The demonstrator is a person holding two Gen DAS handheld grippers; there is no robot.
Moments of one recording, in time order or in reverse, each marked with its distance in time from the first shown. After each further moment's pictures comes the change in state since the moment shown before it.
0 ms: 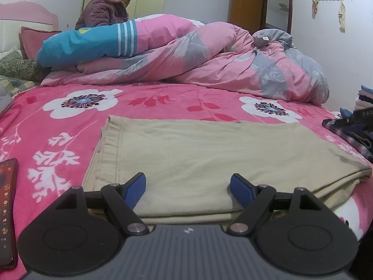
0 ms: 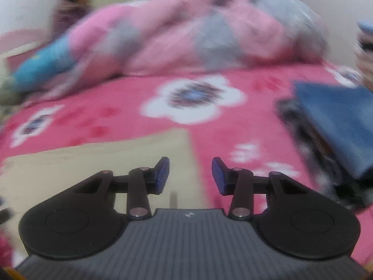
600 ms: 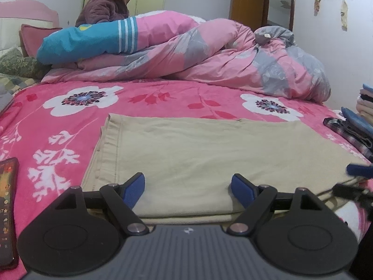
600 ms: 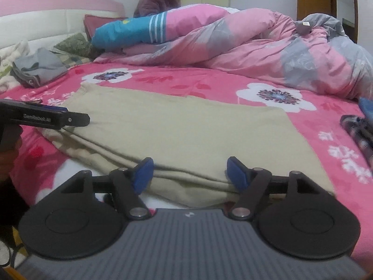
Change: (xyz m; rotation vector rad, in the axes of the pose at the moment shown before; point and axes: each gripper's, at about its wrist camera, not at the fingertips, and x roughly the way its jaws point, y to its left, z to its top) left arm 0.001 -0.003 0.007 -0.007 0.039 0.013; right arm -0.043 0.090 -0.099 -0.294 -0.071 0.151
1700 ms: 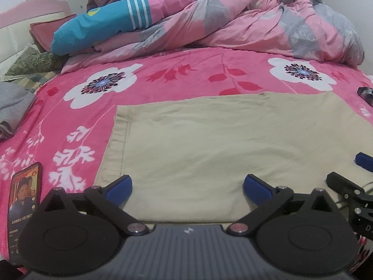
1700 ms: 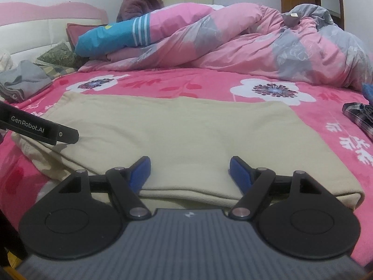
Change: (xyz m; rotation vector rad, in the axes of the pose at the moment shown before) left arm 0.019 -0.034 0.030 0.071 0.205 0.215; right arm 0.043 0.007 -0.010 0.094 -0.021 -0.046
